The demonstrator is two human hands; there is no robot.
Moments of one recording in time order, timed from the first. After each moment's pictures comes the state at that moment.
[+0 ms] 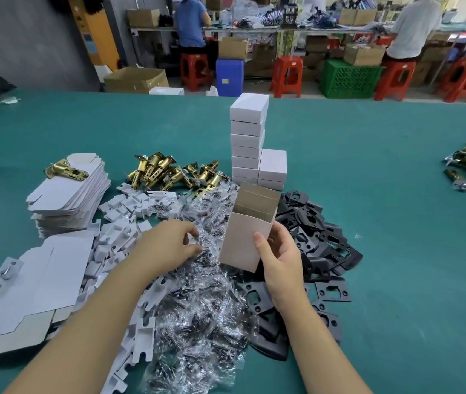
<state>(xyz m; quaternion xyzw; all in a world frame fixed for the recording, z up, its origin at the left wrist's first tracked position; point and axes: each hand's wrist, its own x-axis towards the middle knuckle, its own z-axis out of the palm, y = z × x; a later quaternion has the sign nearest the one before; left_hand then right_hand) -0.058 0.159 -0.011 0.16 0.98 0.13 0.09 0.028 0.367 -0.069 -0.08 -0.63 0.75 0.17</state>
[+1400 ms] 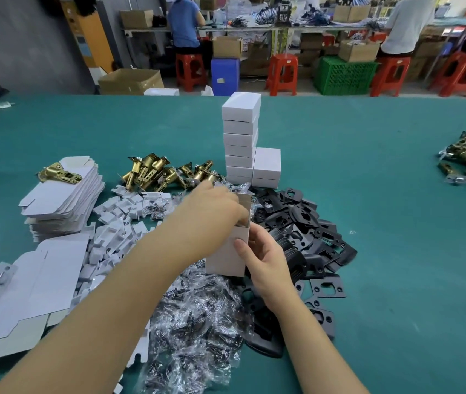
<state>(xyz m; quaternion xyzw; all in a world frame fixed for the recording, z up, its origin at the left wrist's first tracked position) -0.031 0.238 0.073 0.42 0.90 -0.10 -0.07 0.029 0.360 -0.064 0.00 -0.65 0.75 0.10</state>
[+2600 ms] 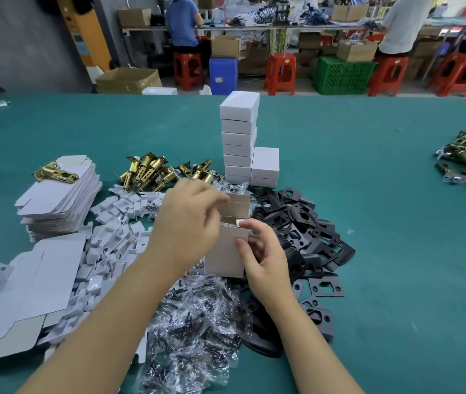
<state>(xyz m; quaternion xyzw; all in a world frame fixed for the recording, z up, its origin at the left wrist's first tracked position) -0.018 0.211 0.042 0.30 0.88 0.27 -0.24 0.030 0.362 -0.073 0.00 -0.74 0.64 0.22</state>
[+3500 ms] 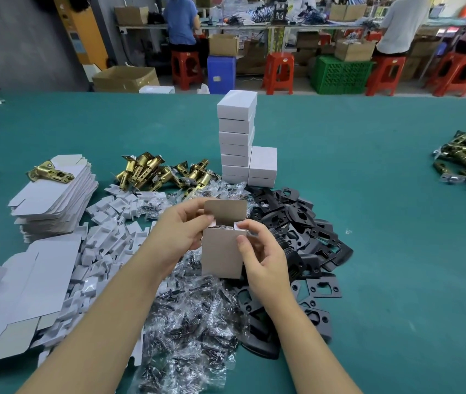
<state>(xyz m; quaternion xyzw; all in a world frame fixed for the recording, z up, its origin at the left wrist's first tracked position) -0.036 0.203 0.010 0.11 0.70 0.69 0.15 0.033 0.362 -0.067 -0.02 -0.72 0.67 0.19</state>
